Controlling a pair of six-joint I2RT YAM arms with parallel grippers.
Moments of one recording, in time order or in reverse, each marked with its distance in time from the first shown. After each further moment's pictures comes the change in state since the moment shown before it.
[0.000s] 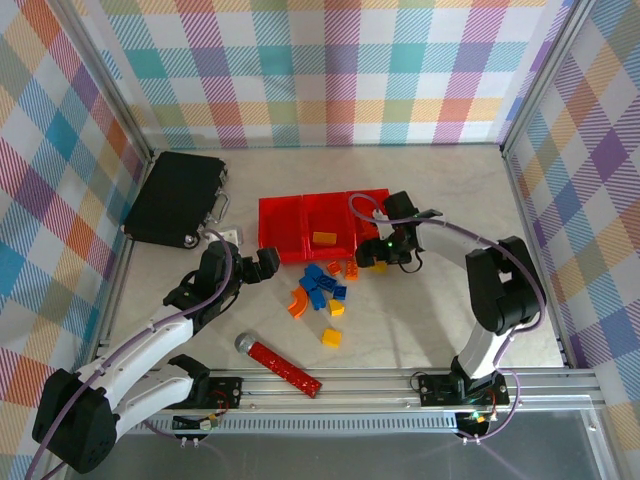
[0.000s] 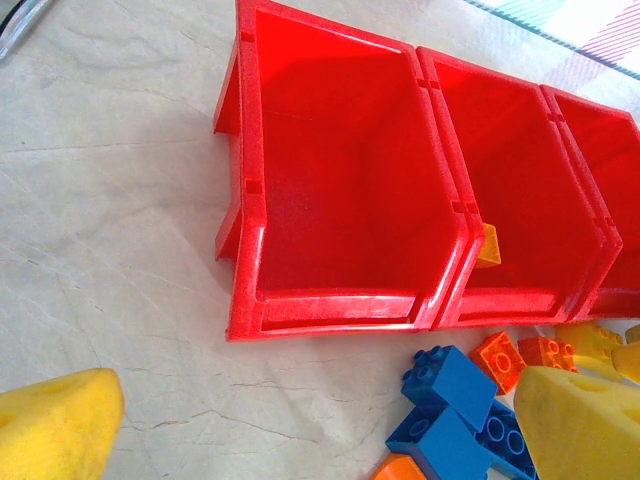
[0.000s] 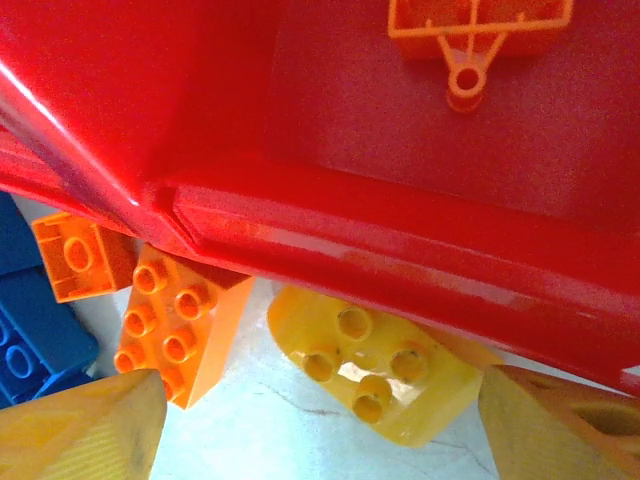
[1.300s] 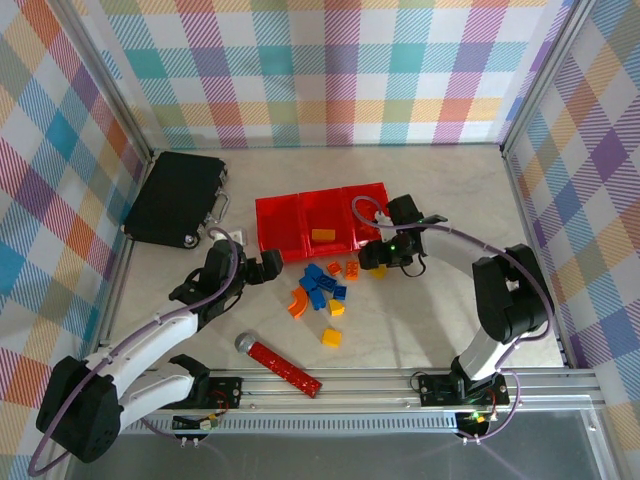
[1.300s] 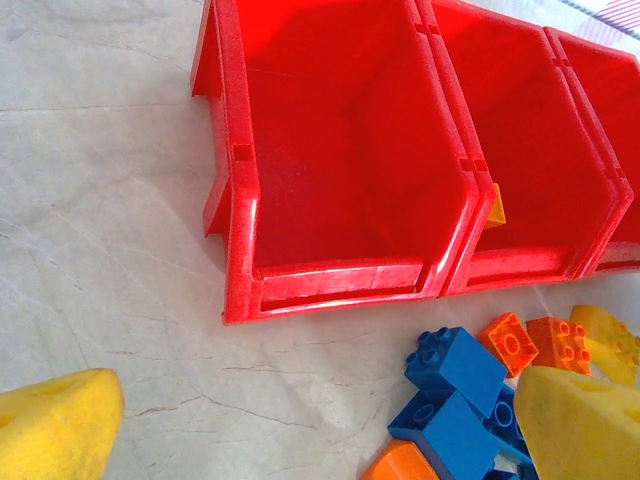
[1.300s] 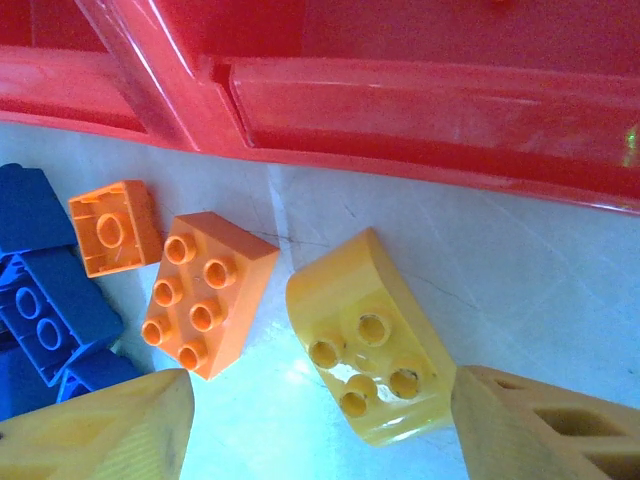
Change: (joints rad) left arm 0.000 0.067 0.000 0.023 0.035 -0.015; right arm 0.013 -0.070 -0.069 0.039 -0.015 0.005
